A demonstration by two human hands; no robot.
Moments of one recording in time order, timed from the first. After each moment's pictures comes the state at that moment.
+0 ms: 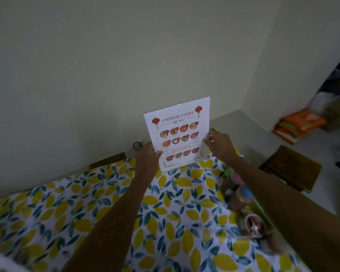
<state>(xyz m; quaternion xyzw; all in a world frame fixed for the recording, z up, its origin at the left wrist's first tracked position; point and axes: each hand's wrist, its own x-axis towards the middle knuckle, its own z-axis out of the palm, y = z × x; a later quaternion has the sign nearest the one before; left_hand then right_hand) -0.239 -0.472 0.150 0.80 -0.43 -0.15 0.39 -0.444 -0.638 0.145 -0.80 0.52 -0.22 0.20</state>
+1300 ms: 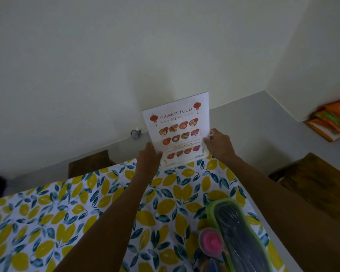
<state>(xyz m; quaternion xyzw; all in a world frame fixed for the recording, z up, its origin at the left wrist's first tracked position) -0.289 -0.723 0.044 0.86 -0.35 -0.21 0.31 -0.477 -0.891 0.034 -0.76 0.53 -0.15 0.36</state>
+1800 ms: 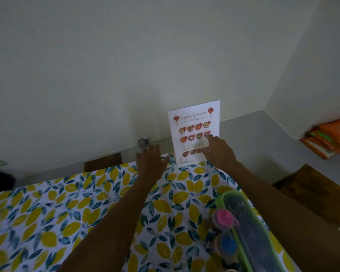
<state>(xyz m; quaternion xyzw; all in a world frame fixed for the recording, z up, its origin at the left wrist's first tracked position) -0.286 -0.621 0.113 0.88 -0.46 -0.01 0.11 -0.467 -0.783 0.109 -0.87 0.45 -0.07 0.20</state>
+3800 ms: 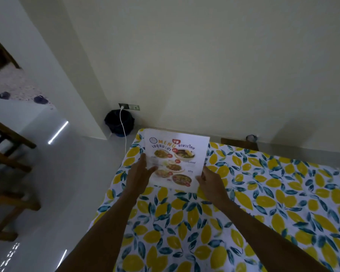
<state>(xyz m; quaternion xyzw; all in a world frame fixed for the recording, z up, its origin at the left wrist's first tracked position) 0.196 0.076 0.058 0.93 -0.14 -0.13 0.32 0.038 -0.137 0.044 -0.89 0.25 -0.05 0.39</state>
